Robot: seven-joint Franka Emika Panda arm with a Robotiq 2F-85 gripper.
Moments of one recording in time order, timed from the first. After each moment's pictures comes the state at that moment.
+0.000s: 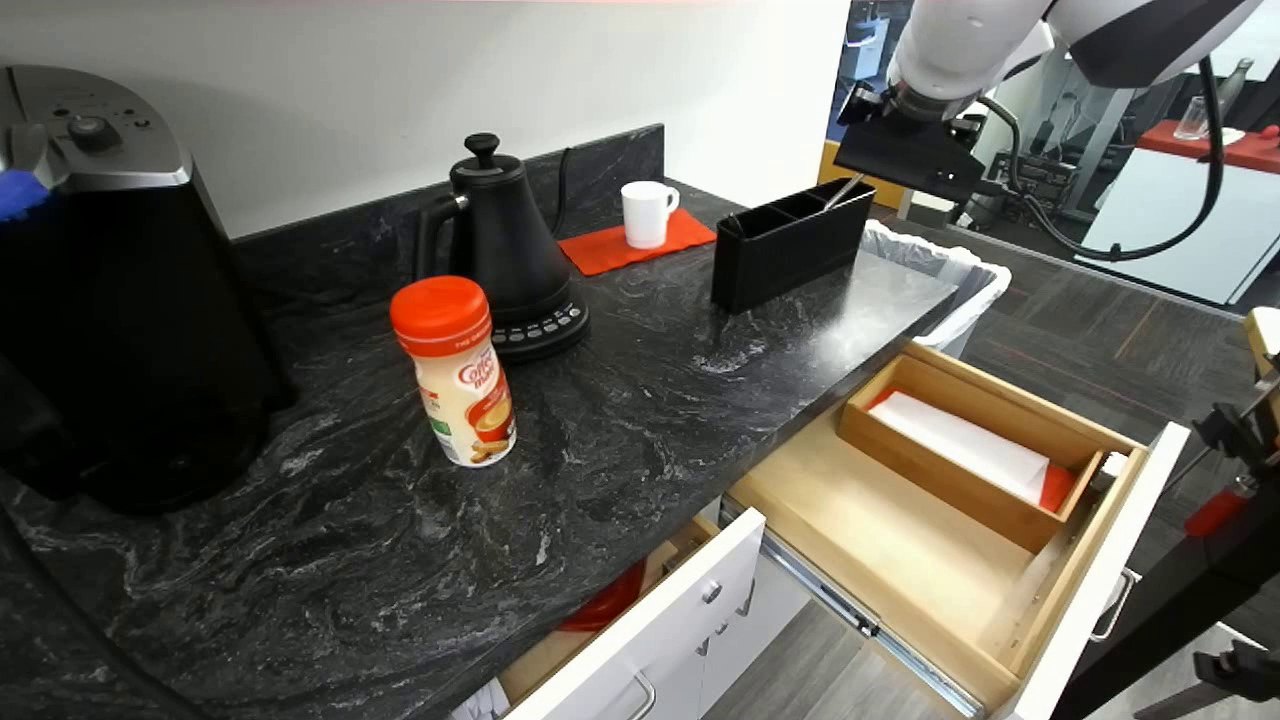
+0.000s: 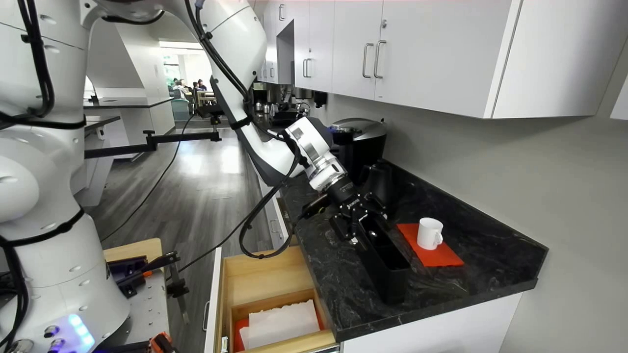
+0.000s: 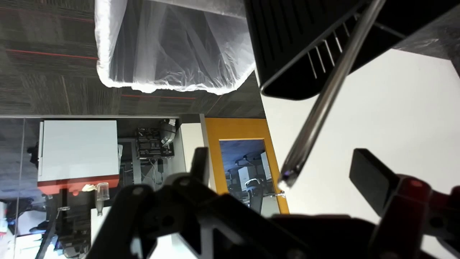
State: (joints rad) arm -0.08 0.32 -0.09 -2.21 -1.47 2.40 2.58
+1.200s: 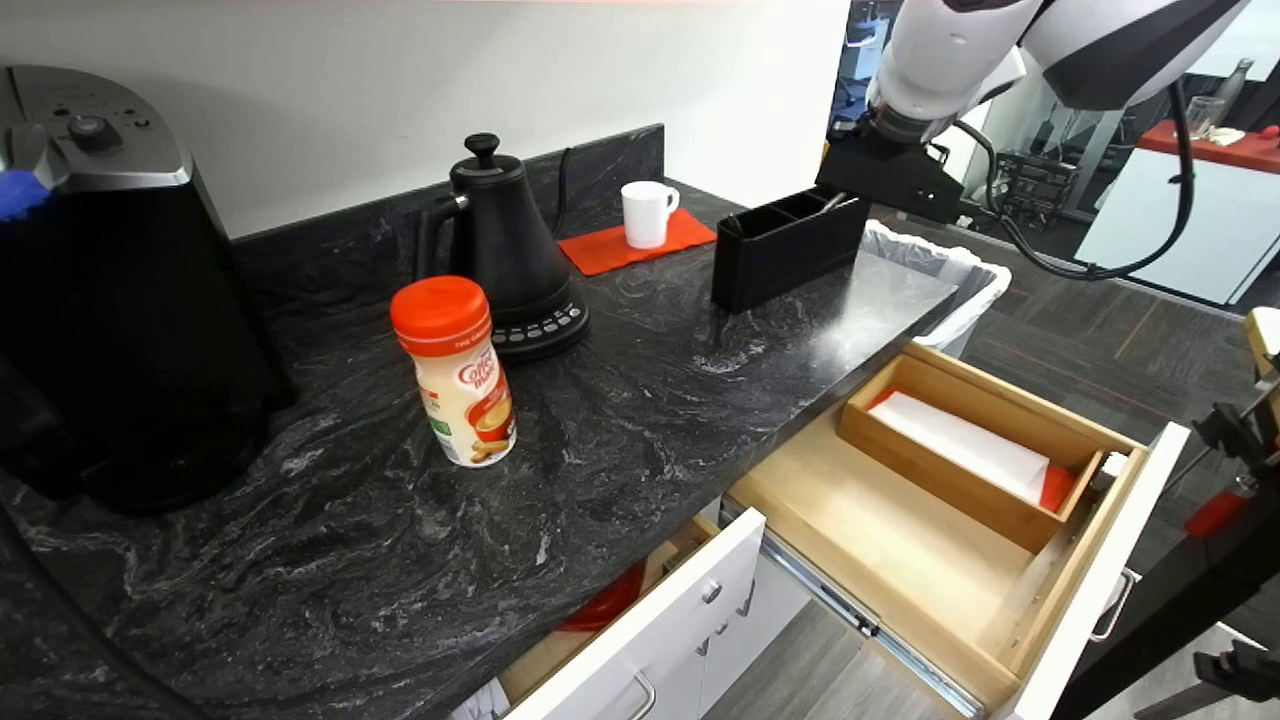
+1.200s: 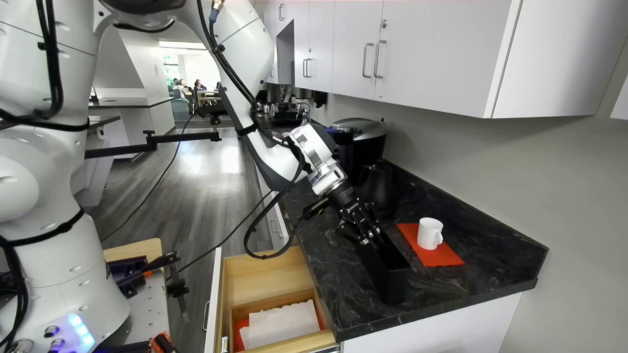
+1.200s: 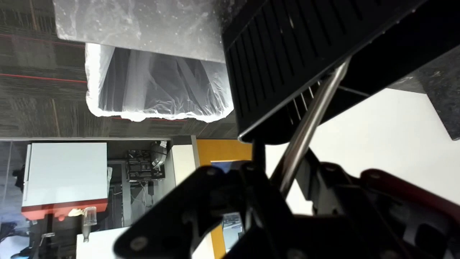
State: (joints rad) arm -0.08 0.38 -0.08 -2.16 -1.45 2.47 2.58
